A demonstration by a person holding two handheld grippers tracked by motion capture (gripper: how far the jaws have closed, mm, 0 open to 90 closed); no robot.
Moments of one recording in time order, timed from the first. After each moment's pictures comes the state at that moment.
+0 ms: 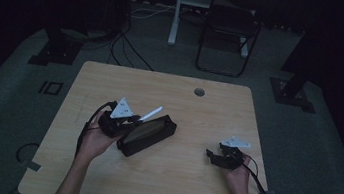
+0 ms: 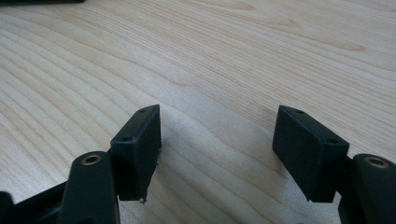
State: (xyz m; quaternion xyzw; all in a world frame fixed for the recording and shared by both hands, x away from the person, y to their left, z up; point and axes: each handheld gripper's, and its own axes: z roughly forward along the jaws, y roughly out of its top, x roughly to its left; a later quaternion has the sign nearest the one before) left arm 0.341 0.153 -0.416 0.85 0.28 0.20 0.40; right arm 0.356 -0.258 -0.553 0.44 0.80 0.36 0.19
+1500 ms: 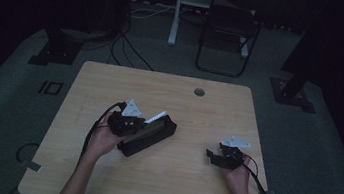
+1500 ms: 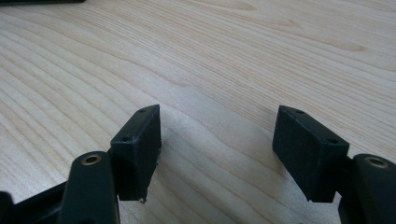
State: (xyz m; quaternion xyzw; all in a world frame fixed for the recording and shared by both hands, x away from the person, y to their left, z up) left arm 0.362 0.136 -0.440 0.87 0.28 0.17 0.36; right arm 0.356 -0.258 -0.553 0.44 0.80 0.36 0.19
